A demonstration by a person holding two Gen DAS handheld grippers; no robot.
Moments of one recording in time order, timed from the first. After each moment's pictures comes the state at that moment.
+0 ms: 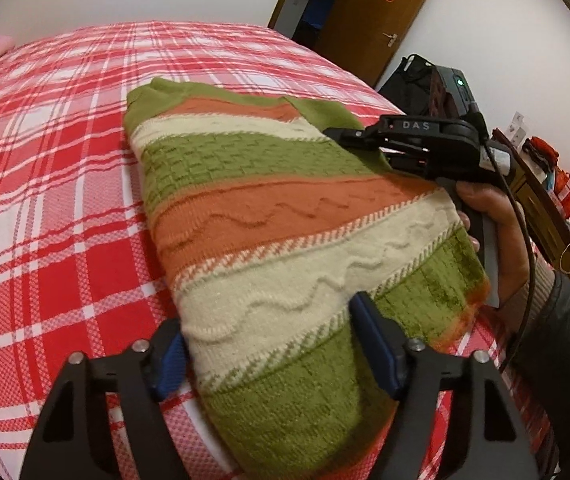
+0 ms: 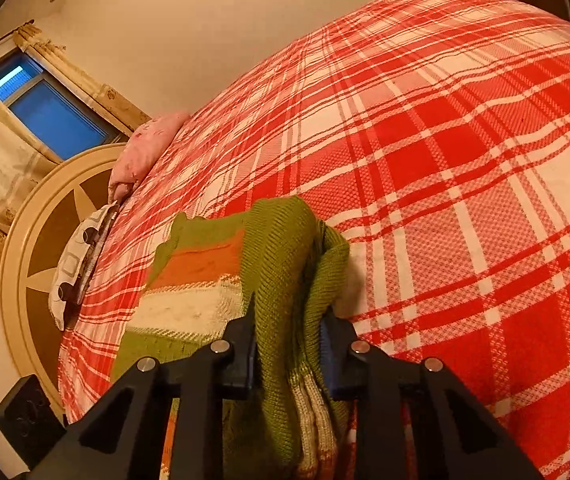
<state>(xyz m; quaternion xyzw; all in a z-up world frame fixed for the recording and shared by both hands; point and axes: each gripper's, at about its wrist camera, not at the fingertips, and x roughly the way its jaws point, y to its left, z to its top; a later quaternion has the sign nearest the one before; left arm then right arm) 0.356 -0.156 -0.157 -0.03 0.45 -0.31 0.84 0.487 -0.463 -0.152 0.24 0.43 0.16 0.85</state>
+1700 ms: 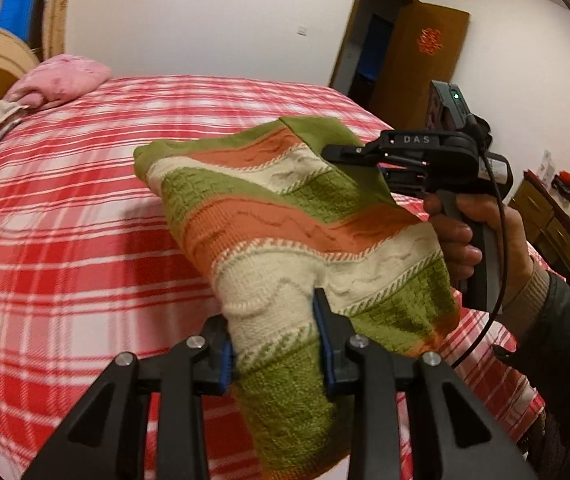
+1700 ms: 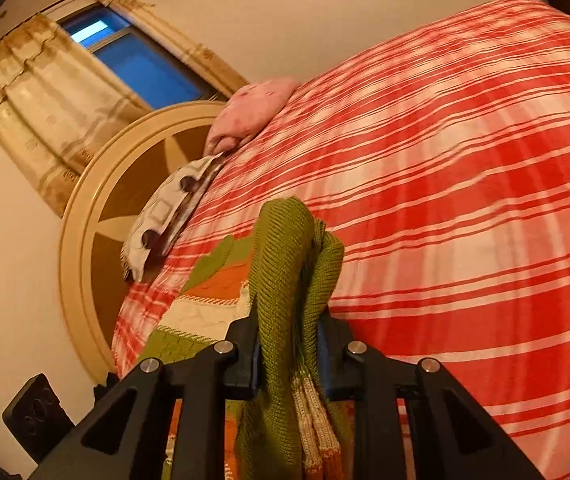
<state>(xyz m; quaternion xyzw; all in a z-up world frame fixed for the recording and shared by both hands) 0.234 0.023 -0.091 -0.05 0.37 -0.19 0.91 0.410 -0.238 -0.079 0.23 0.41 0.31 0.83</state>
